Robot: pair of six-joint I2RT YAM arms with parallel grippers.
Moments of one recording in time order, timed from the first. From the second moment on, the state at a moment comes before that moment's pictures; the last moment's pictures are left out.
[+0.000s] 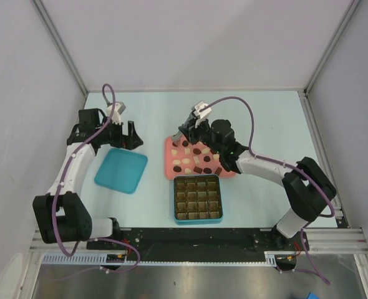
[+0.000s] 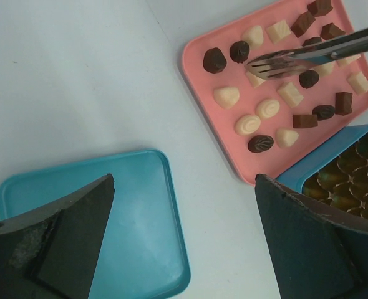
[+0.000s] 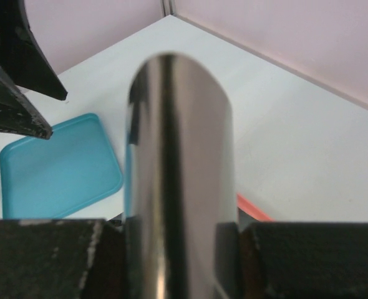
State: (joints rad) left arm 0.09 1.34 1.05 -0.53 0.61 0.15; right arm 0.74 1.62 1.00 0.58 -0.09 0.07
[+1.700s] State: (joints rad) left arm -0.20 1.51 1.40 -0.50 0.45 0.12; right arm 0.90 1.76 1.04 0.72 -0.13 0.05
